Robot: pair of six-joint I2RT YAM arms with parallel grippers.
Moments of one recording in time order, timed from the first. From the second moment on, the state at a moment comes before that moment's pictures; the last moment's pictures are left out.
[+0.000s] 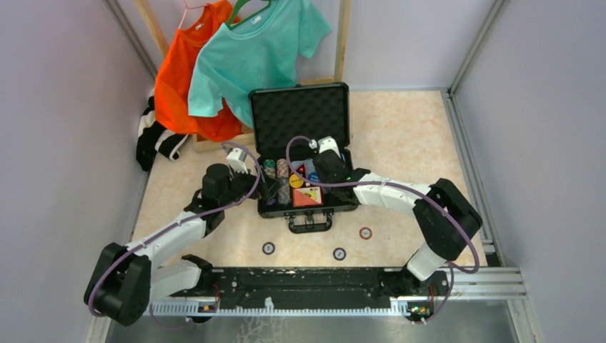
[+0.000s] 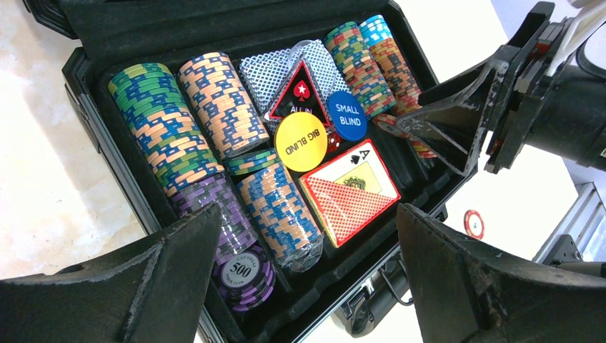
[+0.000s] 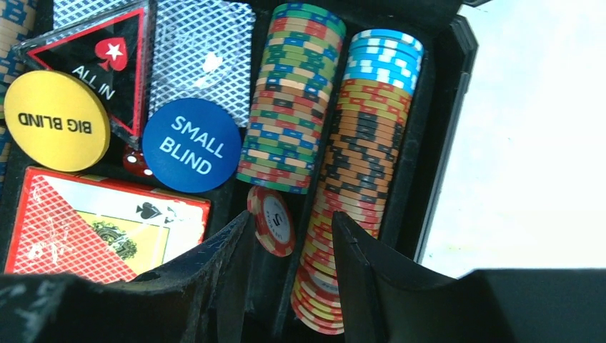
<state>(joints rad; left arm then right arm) -0.44 1.10 0.41 0.36 0.27 -0.46 0.79 1.59 0.94 -0.19 0.44 0.22</state>
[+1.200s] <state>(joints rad) -0.44 1.11 0.41 0.36 0.27 -0.46 0.79 1.48 0.90 -0.20 0.38 0.20</state>
